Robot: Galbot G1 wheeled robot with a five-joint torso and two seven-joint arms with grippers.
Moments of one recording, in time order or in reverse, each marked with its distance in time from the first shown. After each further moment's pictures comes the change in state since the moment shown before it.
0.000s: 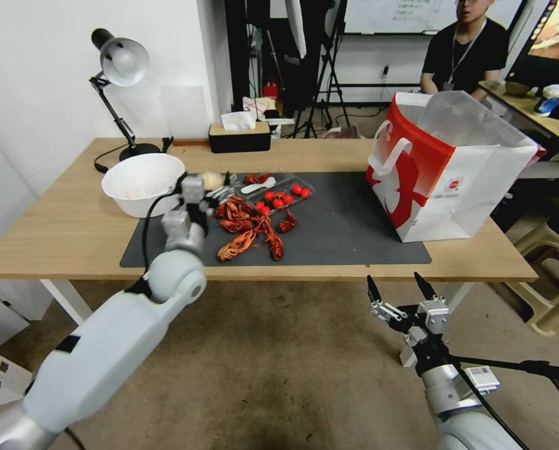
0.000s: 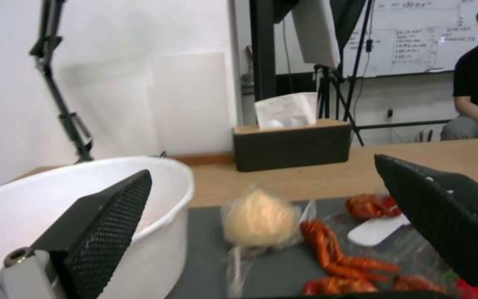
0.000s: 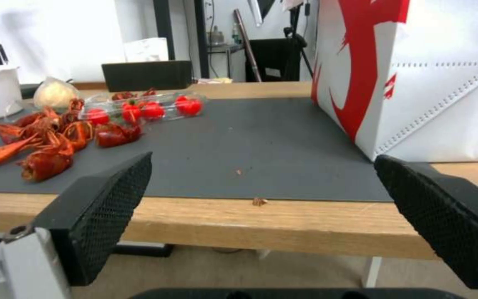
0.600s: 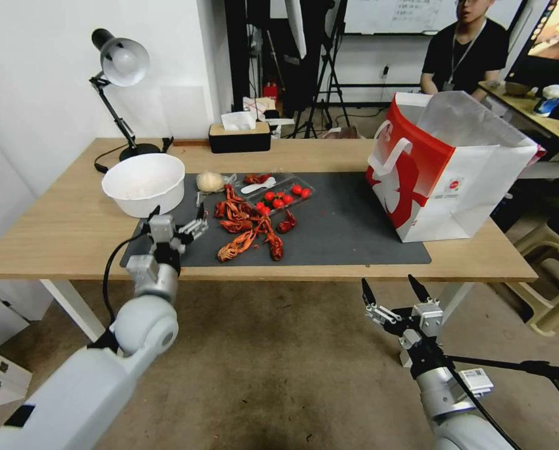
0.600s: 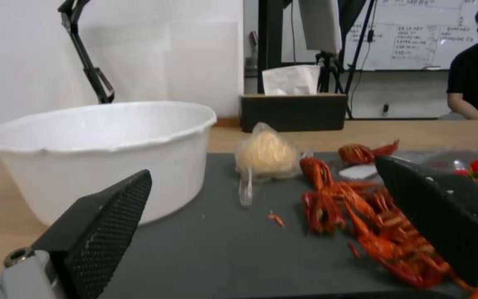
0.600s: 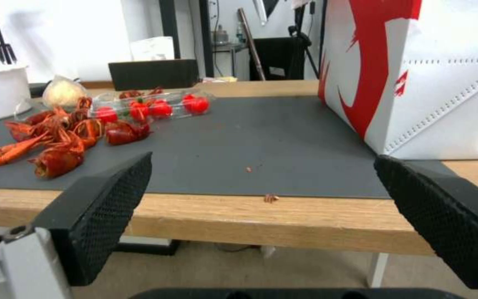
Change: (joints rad) left arm 0.307 0.004 -0.144 -0.124 0.035 -0.090 0.042; right arm -0.002 0.002 -0.013 0.003 -0.007 0.000 -0.001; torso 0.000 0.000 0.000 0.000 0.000
